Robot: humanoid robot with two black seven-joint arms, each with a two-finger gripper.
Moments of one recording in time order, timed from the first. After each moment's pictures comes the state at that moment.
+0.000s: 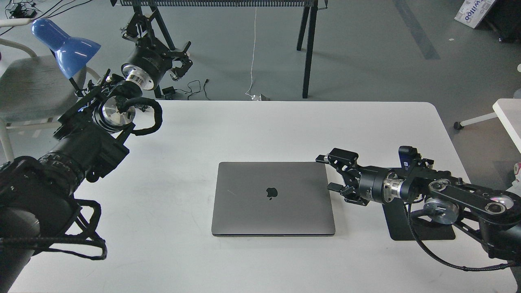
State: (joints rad) left arm -1.05 0.09 -0.74 -0.24 -0.17 -0.49 -0.18; right arm 0.69 -0.58 0.36 1.15 -0.51 0.32 0.09
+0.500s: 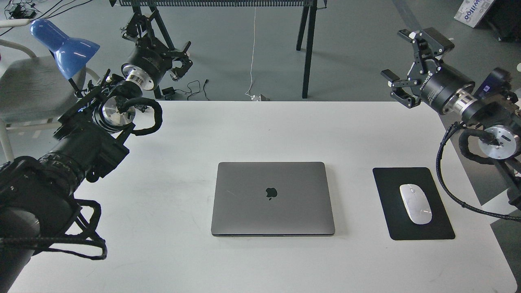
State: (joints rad) left arm -1.05 0.09 -0.74 -0.24 -0.17 -0.49 -0.18; right arm 0.68 -0.58 0.92 1.05 -0.39 0.33 0.09
